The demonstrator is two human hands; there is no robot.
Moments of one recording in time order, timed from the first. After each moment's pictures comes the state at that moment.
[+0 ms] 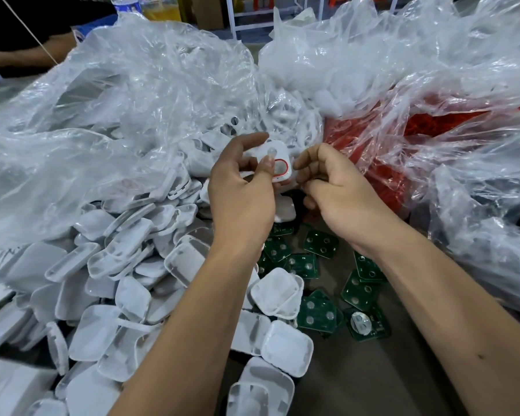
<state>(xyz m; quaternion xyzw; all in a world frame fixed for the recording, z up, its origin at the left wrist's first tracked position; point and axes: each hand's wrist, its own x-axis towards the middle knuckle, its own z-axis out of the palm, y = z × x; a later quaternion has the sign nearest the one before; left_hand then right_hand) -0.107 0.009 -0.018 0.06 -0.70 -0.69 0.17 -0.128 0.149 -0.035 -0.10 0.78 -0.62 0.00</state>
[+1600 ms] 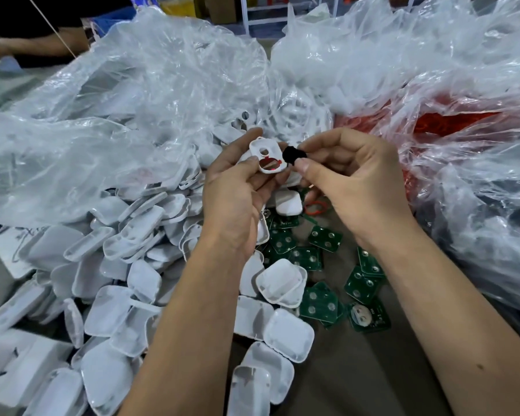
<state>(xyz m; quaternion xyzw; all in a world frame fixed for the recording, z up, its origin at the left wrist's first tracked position) -0.095 -0.002 -0.008 0.09 -0.46 -0.88 0.08 -0.108 0.149 -0.017 -0.13 0.70 -0.69 -0.11</state>
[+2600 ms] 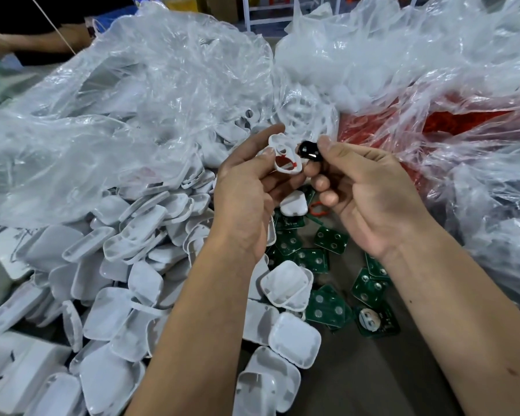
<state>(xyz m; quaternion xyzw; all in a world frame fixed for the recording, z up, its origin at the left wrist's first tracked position) -0.093 0.002 -0.005 0.06 -0.49 -0.87 0.04 -0.105 0.146 -0.006 -0.04 0.53 -0.84 0.09</state>
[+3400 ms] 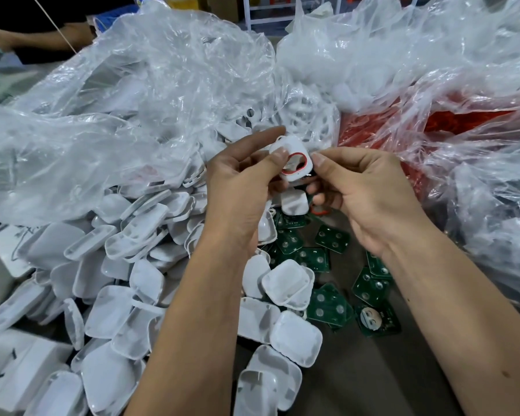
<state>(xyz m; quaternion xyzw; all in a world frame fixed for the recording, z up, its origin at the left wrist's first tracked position) -0.094 -0.006 -0.007 0.06 -0.58 -0.80 0.09 -0.105 0.141 -0.010 0.03 0.65 -0.76 0.04</state>
